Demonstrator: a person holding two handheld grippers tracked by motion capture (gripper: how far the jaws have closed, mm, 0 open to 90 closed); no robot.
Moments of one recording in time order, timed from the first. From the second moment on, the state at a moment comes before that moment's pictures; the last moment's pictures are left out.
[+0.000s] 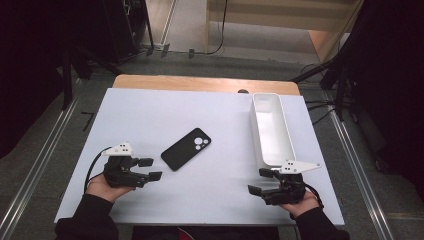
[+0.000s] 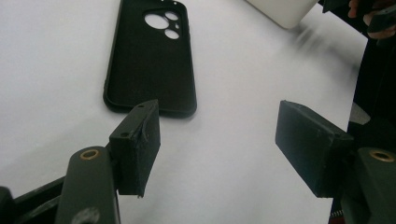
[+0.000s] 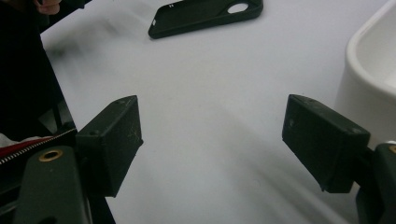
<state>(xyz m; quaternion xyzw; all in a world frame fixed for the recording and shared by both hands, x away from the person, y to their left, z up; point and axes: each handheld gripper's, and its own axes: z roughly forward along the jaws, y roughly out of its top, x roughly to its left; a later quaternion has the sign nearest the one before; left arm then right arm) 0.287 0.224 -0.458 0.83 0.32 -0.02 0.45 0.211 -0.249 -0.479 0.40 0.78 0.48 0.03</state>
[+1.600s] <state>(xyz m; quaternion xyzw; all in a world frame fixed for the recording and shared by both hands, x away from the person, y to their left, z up) 0.339 0.178 -0.449 0.84 0.32 -0.01 0.44 0.213 -0.251 -0.480 0.40 0.78 0.48 0.03</state>
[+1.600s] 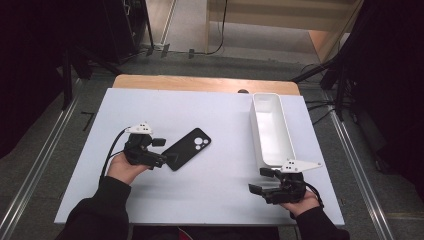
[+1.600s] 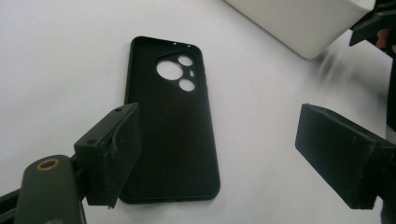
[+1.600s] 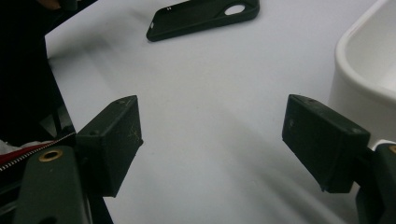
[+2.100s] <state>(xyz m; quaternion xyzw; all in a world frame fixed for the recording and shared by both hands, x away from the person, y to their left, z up) 0.362 0.157 -0.450 0.84 0.31 0.00 0.44 0.213 -0.250 -0.480 0.40 0.78 0.48 0.03</state>
